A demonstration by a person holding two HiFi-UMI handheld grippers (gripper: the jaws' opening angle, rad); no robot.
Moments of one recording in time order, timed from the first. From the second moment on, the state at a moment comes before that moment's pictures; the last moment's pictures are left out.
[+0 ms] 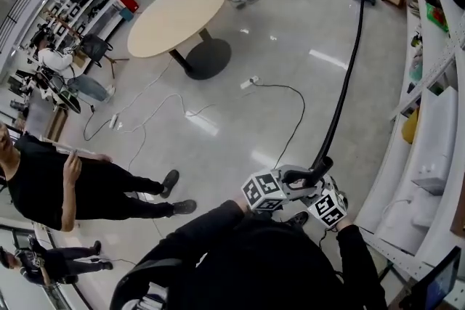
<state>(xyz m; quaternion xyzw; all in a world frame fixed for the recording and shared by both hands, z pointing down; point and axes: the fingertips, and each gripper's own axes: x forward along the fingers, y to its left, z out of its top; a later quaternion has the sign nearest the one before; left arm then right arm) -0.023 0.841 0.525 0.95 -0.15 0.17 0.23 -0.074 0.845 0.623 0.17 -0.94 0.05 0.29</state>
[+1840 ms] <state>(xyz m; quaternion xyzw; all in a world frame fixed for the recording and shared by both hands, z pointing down) -0.215 0.947 0.728 0.91 -0.14 0.38 0.08 -0.131 0.915 0.690 0.33 -0.75 0.32 0.47</state>
